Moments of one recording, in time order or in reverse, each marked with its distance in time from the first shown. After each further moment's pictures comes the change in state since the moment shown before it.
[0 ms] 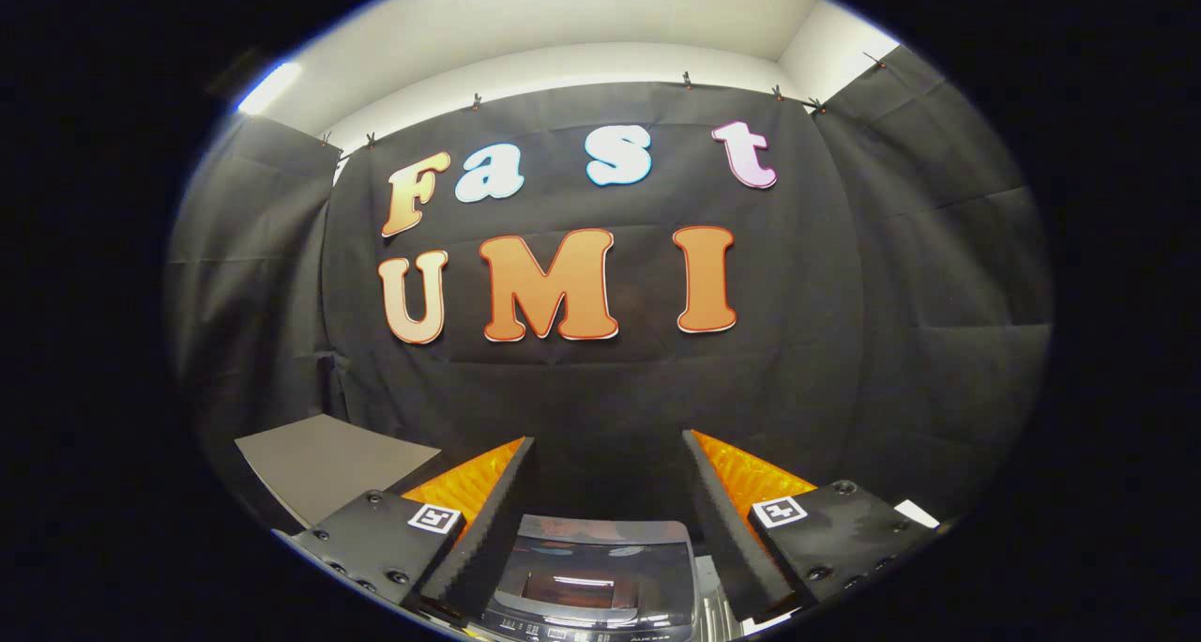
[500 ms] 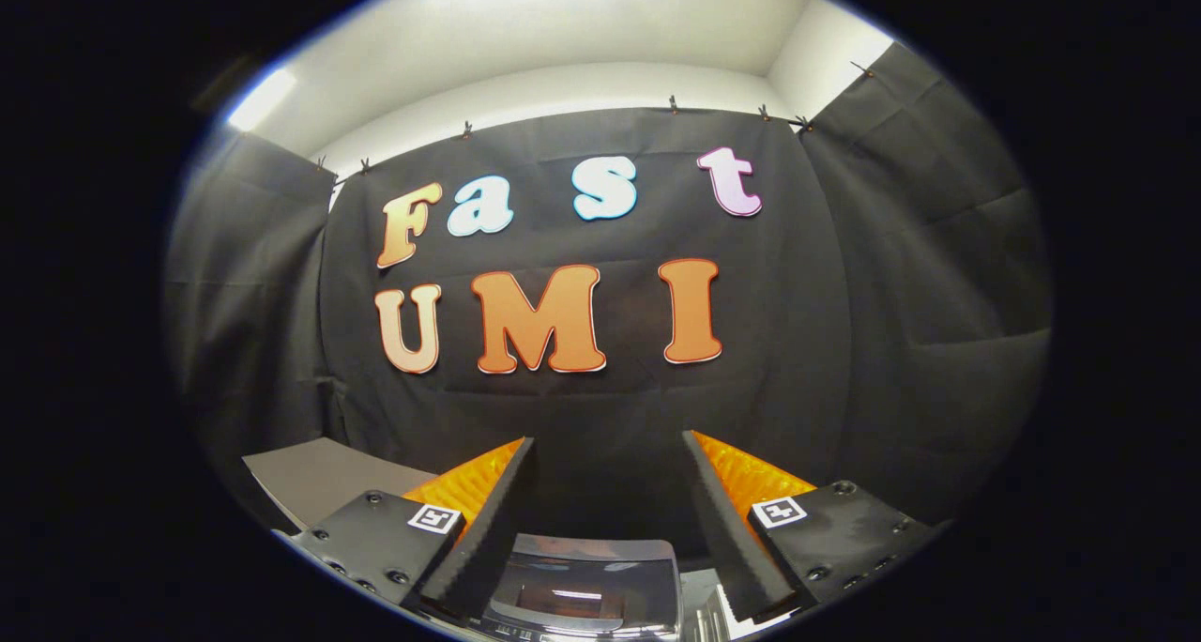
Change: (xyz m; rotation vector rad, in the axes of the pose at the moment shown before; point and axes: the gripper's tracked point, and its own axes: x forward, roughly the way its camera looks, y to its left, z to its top) arm -0.017 -0.021 0.042 0.031 -0.077 -0.010
